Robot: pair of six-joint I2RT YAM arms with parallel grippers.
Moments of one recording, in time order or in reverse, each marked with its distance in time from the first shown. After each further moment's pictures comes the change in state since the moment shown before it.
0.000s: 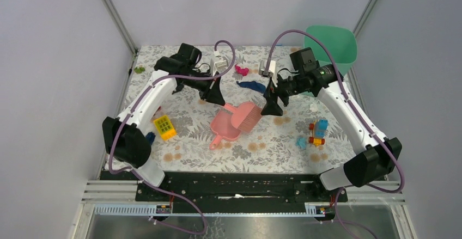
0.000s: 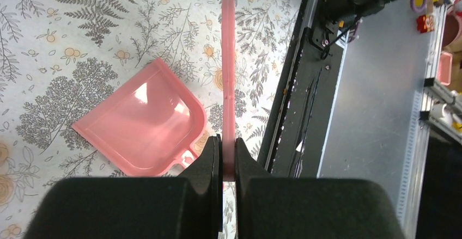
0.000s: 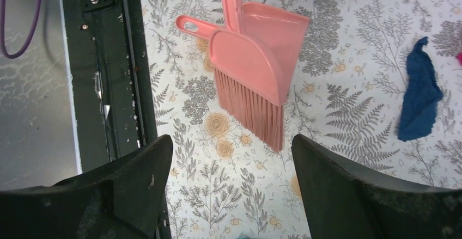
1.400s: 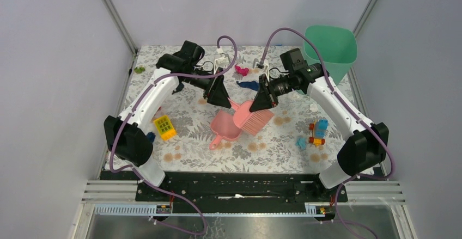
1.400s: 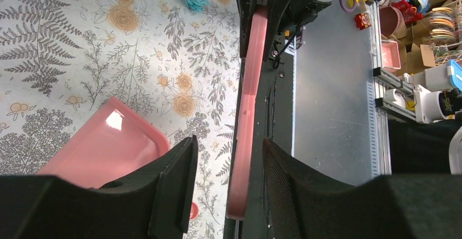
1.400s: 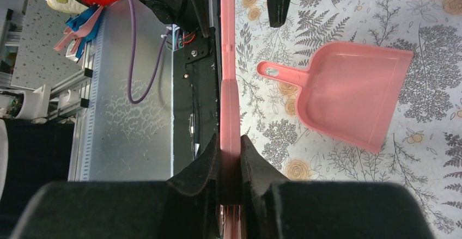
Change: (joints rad) left arm -0.029 0.003 0.067 -0.061 0.191 0.060; right arm 0.022 0.117 -0.021 0.101 -0.313 0.280
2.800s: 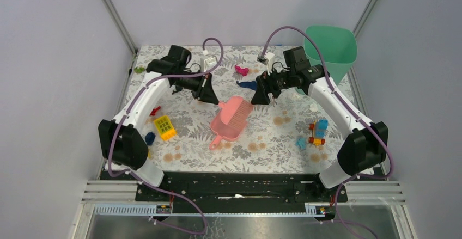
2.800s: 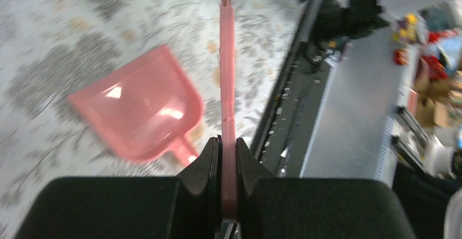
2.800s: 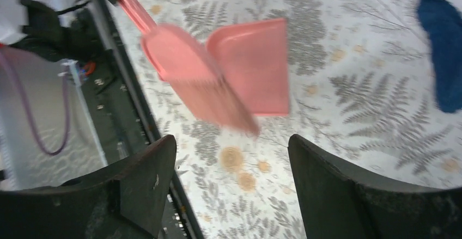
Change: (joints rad) left arm 0.095 -0.029 -0.107 0.050 -0.104 -0.106; right arm -0.031 0.002 -0.042 0.181 0.296 0.198
